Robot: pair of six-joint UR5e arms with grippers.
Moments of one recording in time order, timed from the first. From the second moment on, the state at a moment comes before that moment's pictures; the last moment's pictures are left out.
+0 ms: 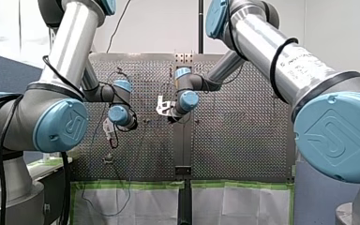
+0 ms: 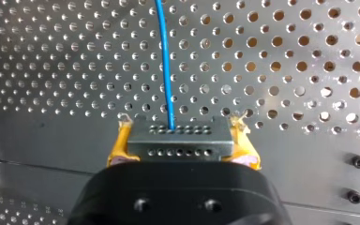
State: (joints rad) left arm -0.08 -1.99 -1.94 -2.52 -1.65 -1.92; right arm 2.35 -0.75 1.09 -0.03 1.60 1.70
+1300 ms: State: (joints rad) left arm -0.05 -2.00 -1.93 -2.53 -1.64 -1.92; right arm 2.35 -0.75 1.09 -0.03 1.60 1.70
